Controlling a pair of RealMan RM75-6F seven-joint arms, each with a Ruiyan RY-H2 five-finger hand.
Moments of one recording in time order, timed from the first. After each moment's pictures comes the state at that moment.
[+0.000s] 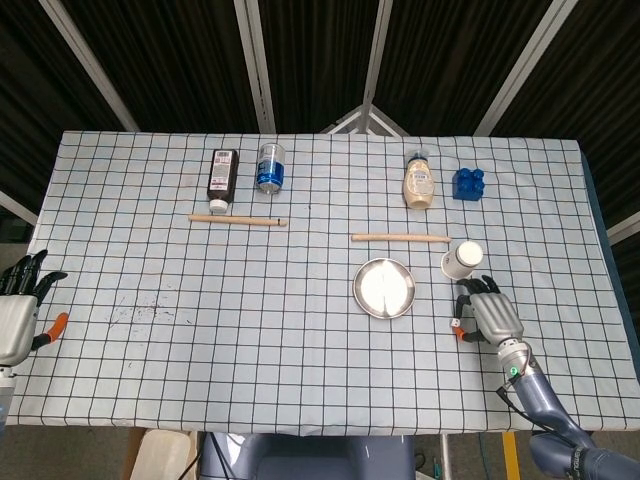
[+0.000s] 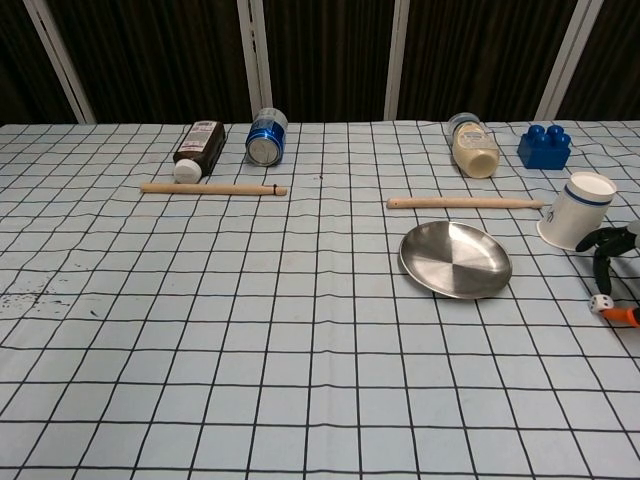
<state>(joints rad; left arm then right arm) -0.17 -1.18 -0.09 -1.52 1.40 1.41 0.11 0.44 -1.48 0.08 -1.20 -1.32 0.95 0.07</state>
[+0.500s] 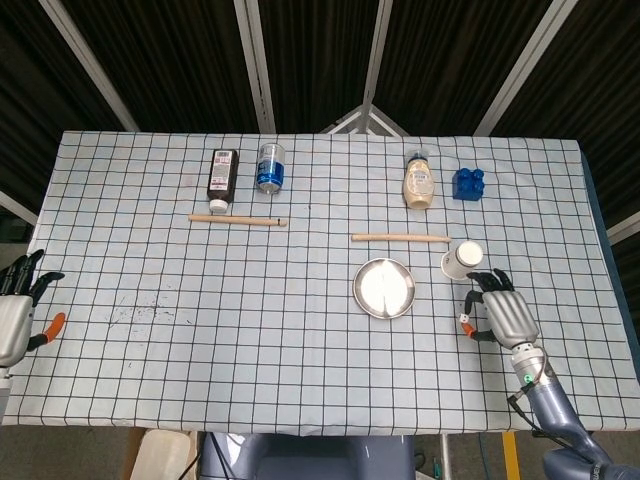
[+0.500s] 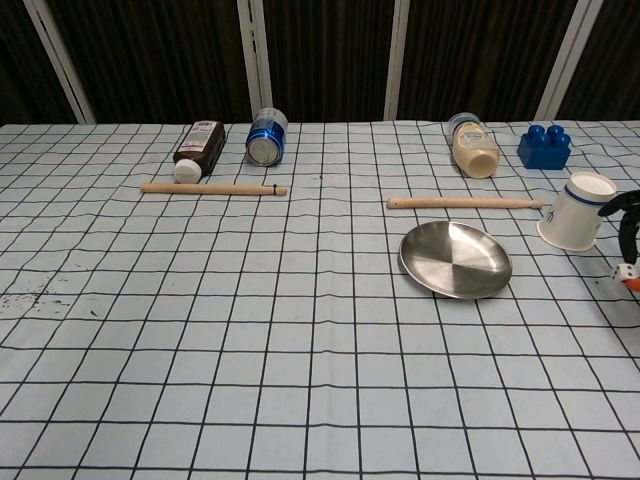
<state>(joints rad) -0.17 -1.16 -0.09 -1.52 1.40 1.41 0.08 0.38 -1.36 0.09 -1.39 -1.35 1.10 0.03</state>
